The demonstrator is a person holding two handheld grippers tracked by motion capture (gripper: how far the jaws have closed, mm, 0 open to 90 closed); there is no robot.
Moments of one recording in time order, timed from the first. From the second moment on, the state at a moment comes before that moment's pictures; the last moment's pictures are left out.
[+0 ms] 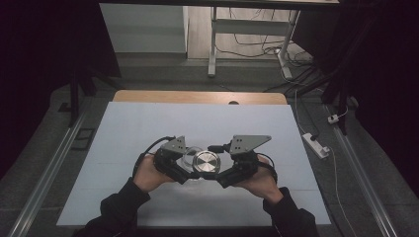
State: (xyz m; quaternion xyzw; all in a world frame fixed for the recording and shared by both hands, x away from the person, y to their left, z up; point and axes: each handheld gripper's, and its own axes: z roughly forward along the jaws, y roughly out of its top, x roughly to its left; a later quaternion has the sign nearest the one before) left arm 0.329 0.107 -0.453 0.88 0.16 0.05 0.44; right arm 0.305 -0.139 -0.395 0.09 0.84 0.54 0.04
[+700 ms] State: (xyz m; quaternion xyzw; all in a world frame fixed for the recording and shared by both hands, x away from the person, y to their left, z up) left arm 0.358 0.114 -0.455 0.86 0.22 0.10 0.44; right arm 0.296 -0.136 -0.410 0.10 0.84 0.52 0.05
